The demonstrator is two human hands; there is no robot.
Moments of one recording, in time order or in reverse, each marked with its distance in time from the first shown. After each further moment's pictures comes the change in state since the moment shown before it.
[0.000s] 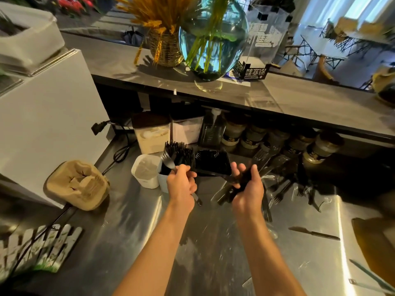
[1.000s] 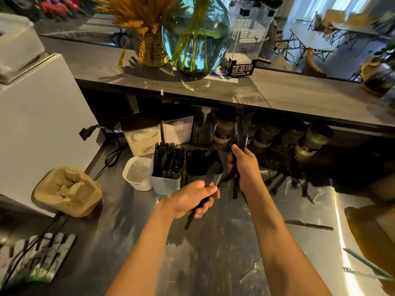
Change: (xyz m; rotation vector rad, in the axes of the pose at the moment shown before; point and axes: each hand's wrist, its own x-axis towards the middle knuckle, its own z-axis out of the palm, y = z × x) left_hand -0.027 0.007 -0.003 0.931 -0.906 -0.190; right_hand 0.034 -0.042 0.020 -0.778 -0.127 -0.062
